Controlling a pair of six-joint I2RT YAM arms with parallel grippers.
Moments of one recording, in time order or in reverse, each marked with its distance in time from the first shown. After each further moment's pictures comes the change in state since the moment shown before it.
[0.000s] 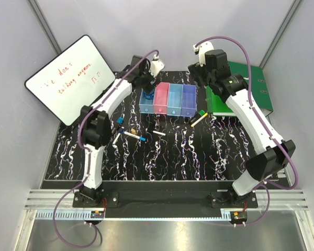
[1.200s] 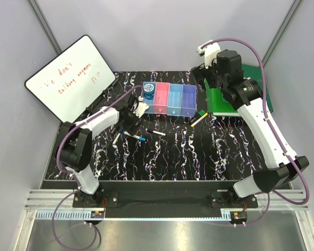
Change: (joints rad) left arm -0.003 -0.521 -0.869 -0.110 0.008 -0.163; right arm 0.000 -0.142 -0.017 -0.046 -0.153 -0.056
